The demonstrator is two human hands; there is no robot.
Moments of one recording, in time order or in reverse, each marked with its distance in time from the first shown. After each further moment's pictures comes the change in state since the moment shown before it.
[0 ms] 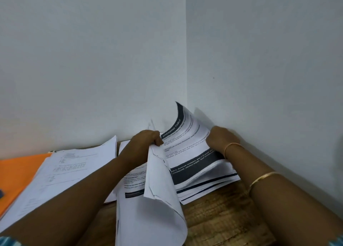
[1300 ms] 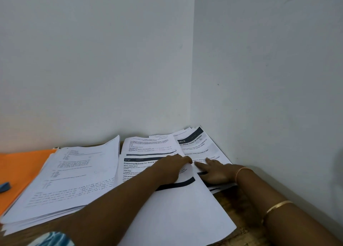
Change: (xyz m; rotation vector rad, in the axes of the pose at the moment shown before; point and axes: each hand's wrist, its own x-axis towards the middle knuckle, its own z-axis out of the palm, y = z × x) left_hand -0.002 0.038 0.064 0.254 -0.486 -0.136; right_hand -0.020 0.024 0.048 -0.321 -0.542 -0.259
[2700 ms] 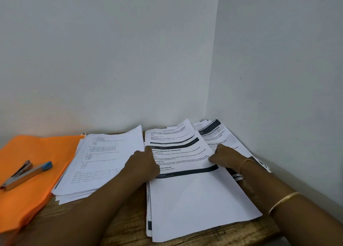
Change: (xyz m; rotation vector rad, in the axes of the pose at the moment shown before) left_hand -0.122 -0.046 -0.035 -0.087 0.118 -0.630; right_hand -0.018 -0.062 -0.009 0.384 0.291 0.181
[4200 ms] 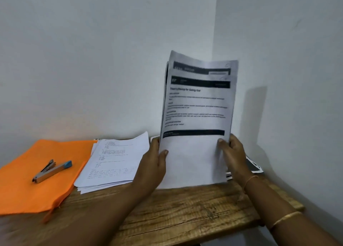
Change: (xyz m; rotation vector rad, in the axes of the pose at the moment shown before) left_hand -0.068 0.010 -0.016 -0.798 0.409 0.365; right_hand -0.066 -0.005 0.002 1.030 0.533 -0.365
